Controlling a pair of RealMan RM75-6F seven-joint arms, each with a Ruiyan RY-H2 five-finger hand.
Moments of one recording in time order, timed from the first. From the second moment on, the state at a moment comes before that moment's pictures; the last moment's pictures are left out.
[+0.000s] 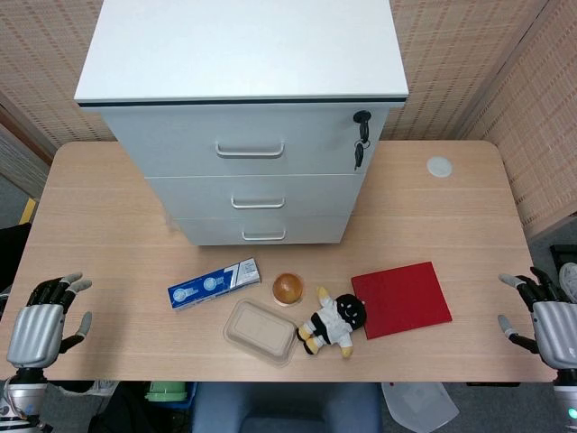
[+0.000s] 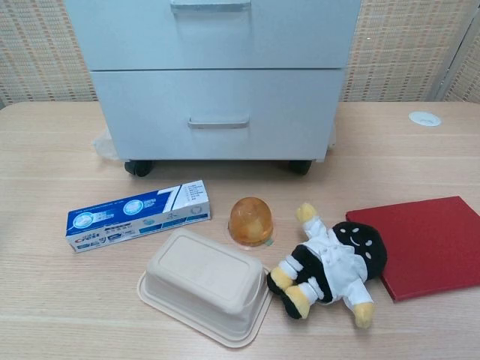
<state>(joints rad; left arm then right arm) -0.11 -1.21 -0.06 -1.67 1.47 1.49 0.19 0.03 -1.08 0.04 -1.60 -1.50 1.49 0.03</state>
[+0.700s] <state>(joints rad) -0.16 -1.20 -0.07 -1.65 1.58 1.50 0.08 0.02 -1.07 0.04 -1.59 -1.52 1.51 0.04</state>
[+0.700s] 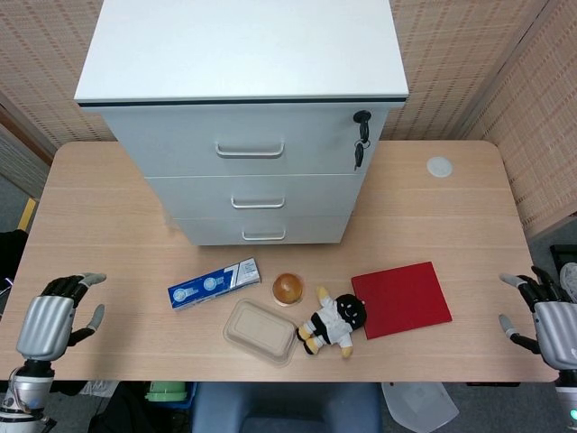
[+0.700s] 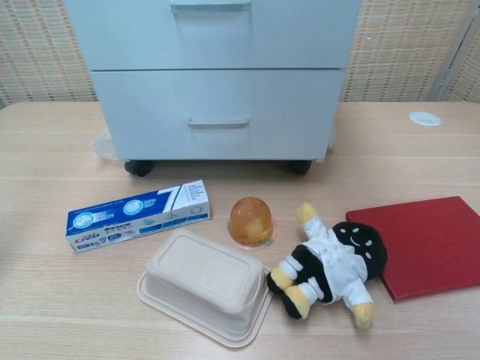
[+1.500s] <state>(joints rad) -0.52 -1.24 -0.25 -1.81 1.54 1.21 0.10 0.02 -1.08 0.03 -1.56 -1.52 1.49 0.07</state>
